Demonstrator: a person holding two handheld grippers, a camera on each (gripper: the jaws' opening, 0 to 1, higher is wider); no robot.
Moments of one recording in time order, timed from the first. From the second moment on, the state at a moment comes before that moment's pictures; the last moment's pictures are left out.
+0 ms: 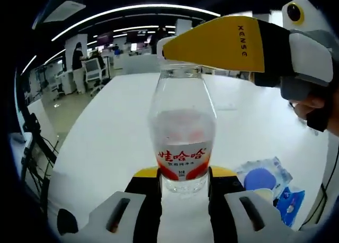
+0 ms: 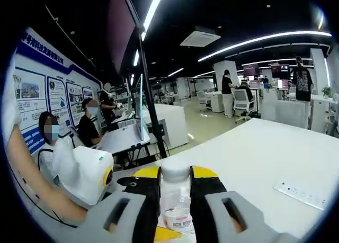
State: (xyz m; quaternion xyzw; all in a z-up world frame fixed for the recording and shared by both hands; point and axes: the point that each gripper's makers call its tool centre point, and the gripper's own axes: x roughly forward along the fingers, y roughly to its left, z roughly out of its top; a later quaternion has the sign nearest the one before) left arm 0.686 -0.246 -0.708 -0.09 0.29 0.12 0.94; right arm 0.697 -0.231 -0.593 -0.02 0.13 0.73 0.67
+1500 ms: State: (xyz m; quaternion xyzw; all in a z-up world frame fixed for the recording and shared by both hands) left arm 0.700 -0.235 -0.761 -0.06 0.31 0.14 0.94; right arm 0.704 -0.228 -0.644 -0.06 0.11 0.75 0.64
